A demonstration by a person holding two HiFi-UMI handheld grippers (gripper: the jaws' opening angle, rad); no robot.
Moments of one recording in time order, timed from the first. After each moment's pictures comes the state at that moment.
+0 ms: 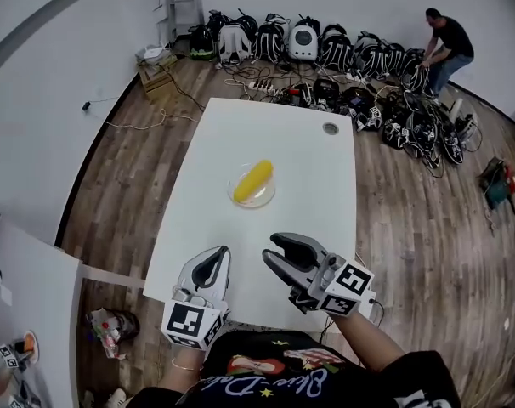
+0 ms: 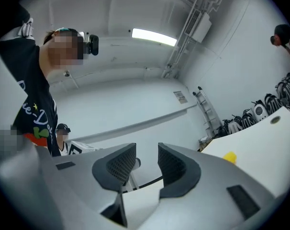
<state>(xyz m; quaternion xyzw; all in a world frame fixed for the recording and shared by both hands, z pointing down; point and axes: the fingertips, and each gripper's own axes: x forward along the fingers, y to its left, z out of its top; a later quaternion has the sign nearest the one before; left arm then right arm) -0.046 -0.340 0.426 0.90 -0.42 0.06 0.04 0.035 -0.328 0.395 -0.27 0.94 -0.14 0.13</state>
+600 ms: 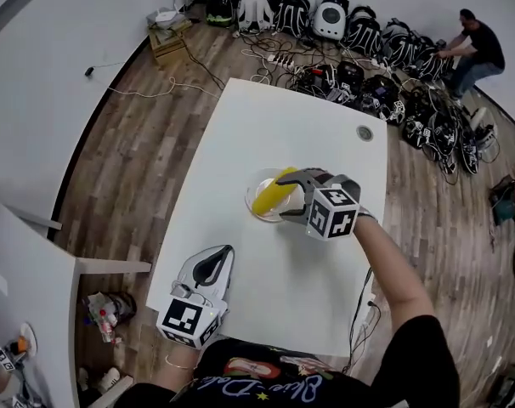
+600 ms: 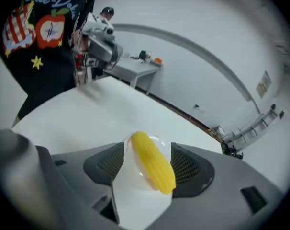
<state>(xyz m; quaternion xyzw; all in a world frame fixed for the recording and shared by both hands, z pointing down) -0.069 -0.441 0.468 0.90 -0.41 0.09 0.12 0.029 -0.543 0.559 -0.03 0.86 0.18 -0.47</state>
